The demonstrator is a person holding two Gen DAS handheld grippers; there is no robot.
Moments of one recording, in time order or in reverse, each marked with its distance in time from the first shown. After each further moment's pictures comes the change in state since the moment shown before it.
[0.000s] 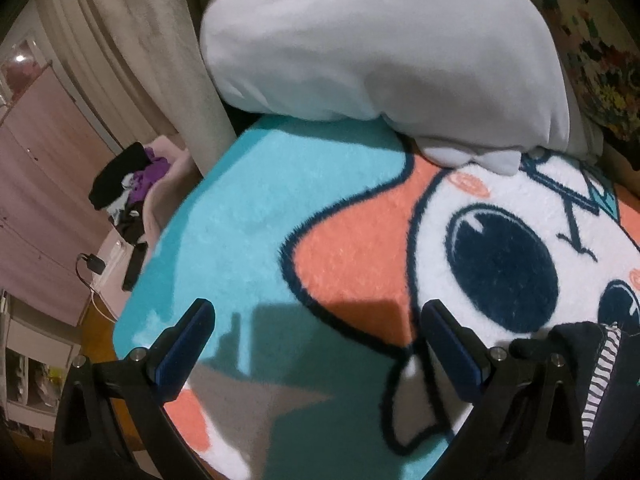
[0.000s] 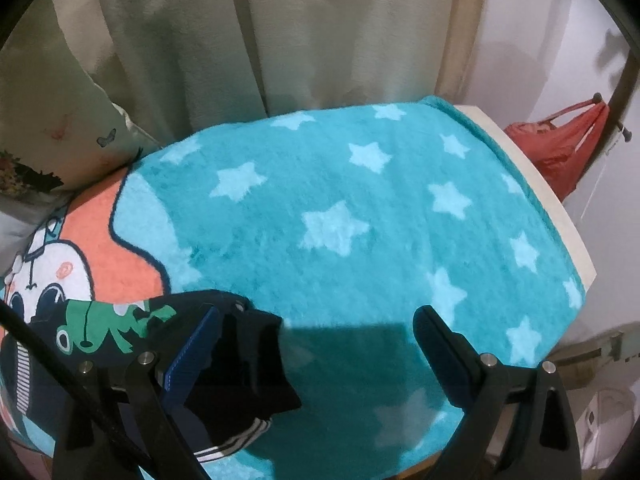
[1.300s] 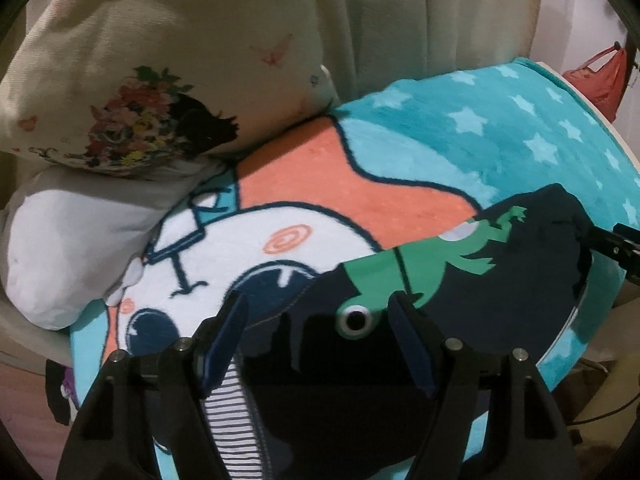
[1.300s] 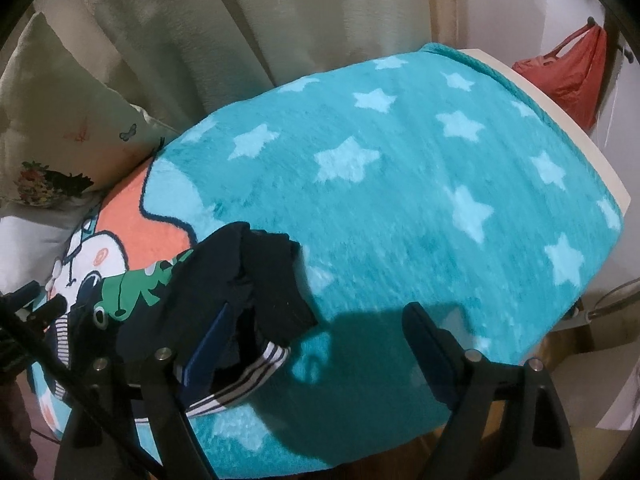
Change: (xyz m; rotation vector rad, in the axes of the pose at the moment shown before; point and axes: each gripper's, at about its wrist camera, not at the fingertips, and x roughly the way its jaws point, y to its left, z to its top) left arm -0.153 -0.271 -0.056 0.781 -0.104 -0.381; right arm -0.003 -0.020 -0.043 0.129 0.050 0.182
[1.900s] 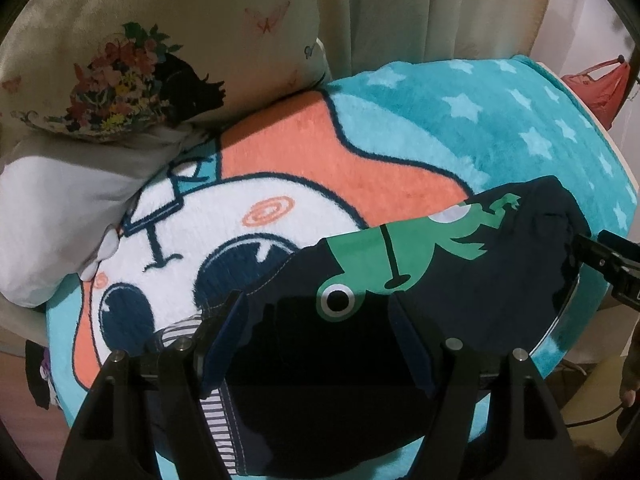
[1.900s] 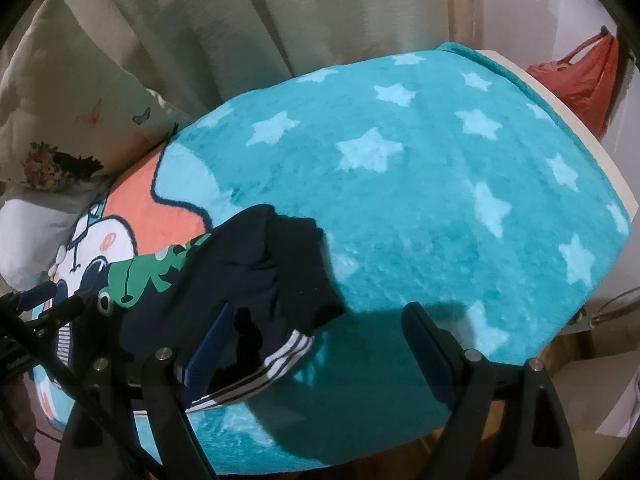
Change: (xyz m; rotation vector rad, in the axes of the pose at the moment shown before) left arm 0.014 0.002 -0.008 -0.061 0.063 -0.063; right arm 0.005 0.016 -0.007 -0.042 0.016 0.017
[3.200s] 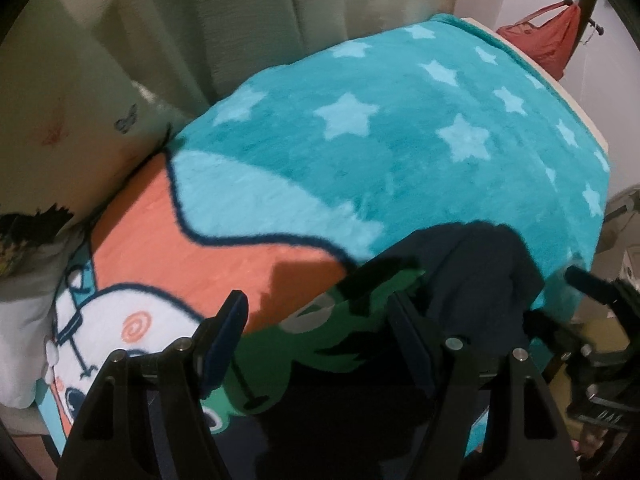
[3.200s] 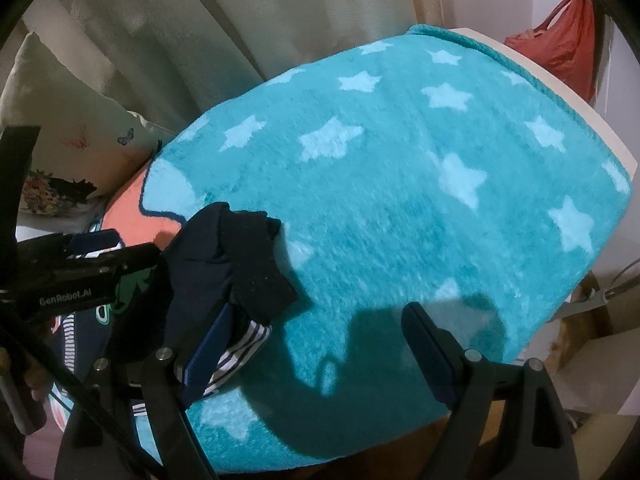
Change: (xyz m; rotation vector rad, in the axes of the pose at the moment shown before) left arm 0.041 -0.106 0.077 0.231 0.055 -0.148; right arm 0.000 -0.038 -0.013 0.104 -0.024 0.051
